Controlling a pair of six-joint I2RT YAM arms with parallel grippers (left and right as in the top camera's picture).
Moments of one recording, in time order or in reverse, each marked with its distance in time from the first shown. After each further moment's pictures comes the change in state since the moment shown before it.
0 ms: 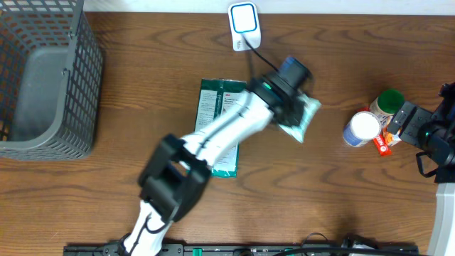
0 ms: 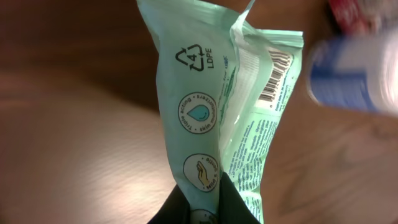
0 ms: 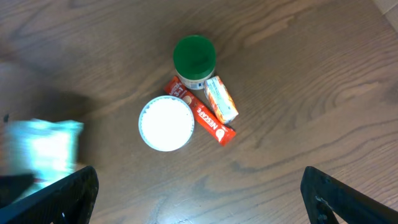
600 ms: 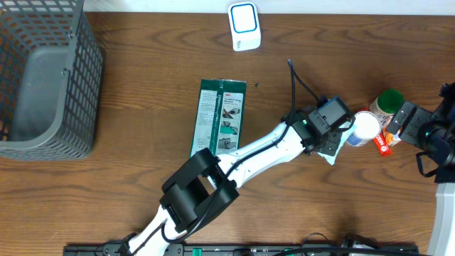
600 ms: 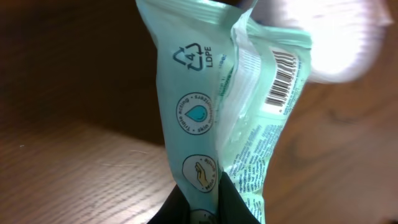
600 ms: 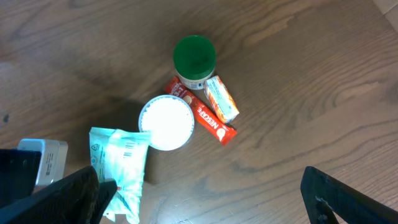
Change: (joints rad) left arm -0.184 0.061 0.000 0.164 -0.096 -0.094; right arm 0.000 0.000 0.000 0.000 0.000 0.000
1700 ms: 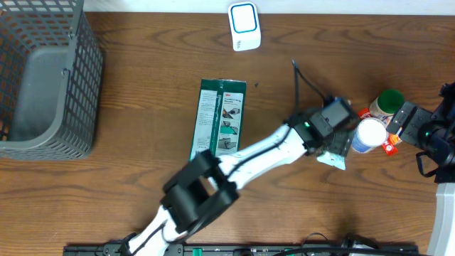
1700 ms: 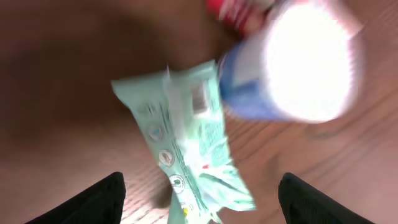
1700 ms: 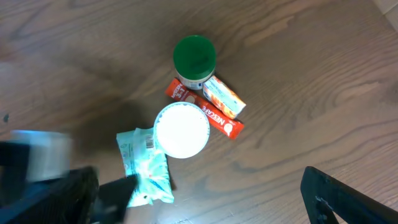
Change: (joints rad) left arm -0.001 -0.028 0.000 0.084 -0.011 0.032; right arm 0.000 0.000 0.000 0.000 0.000 0.000
